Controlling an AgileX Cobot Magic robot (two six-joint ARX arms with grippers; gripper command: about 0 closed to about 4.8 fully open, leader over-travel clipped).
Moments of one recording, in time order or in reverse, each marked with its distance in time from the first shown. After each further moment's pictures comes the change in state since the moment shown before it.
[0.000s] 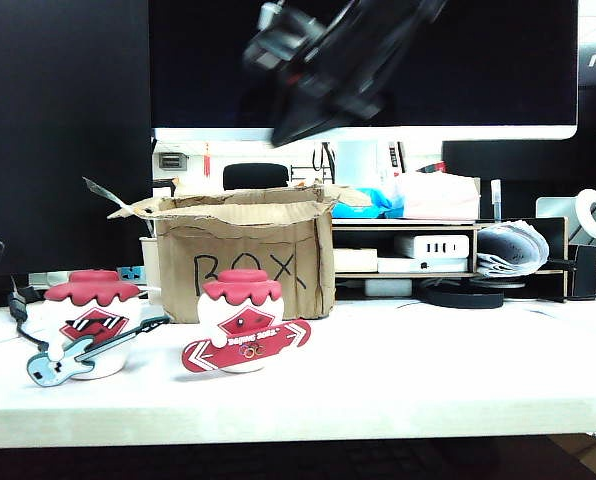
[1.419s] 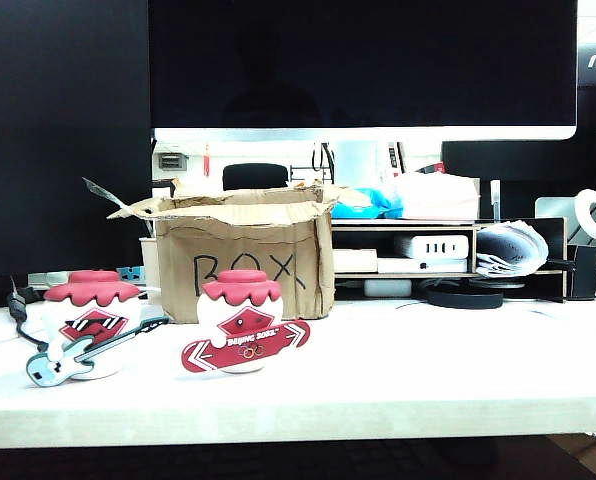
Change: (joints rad) left arm 0.481 -0.285 0.000 0.000 0.004 0.000; right arm 0.948 -1.380 -0.923 -0.221 1.078 0.524
